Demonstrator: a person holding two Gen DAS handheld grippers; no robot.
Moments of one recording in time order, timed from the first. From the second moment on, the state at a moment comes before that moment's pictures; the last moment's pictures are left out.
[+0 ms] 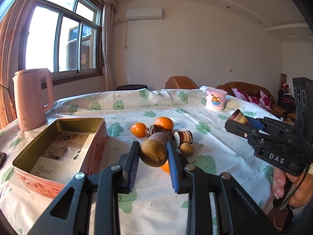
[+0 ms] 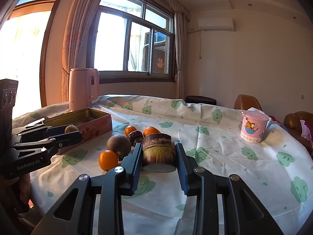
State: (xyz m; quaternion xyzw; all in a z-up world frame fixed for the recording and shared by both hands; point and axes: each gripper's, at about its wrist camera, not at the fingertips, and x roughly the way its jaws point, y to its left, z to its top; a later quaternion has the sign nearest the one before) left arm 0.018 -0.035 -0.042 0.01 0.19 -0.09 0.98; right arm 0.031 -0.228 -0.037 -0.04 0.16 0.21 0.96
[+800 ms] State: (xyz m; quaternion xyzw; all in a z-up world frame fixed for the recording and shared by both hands) left arm 0.046 0.060 -0.011 -0.01 0.23 -0.01 0.97; right arm 0.064 -0.092 0.044 -0.08 0.19 0.35 0.92
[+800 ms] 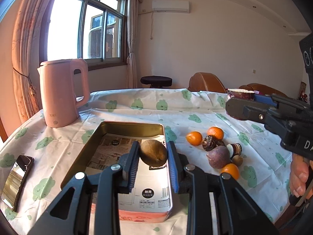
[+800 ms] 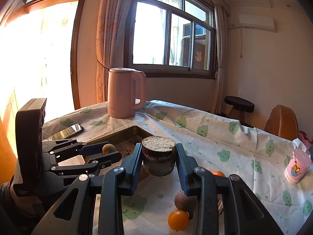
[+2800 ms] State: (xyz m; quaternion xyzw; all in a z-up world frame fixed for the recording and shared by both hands) left arm 0.123 0.128 -0.045 -0.01 0.35 0.05 0.94; right arm 0.150 0.028 -0.027 -0.10 0.32 0.35 0.87
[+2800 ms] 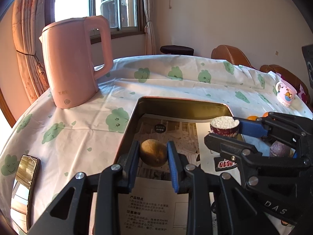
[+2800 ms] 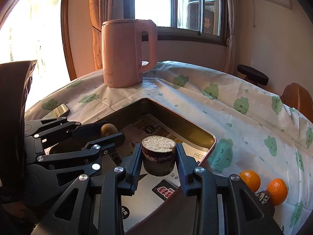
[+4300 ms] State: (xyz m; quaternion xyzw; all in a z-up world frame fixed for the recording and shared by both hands) left arm 0.058 0.040 -0.015 0.01 0.23 0.02 0.97; right arm 0.087 -0.110 -0.059 -0.12 0.36 0.26 0.89
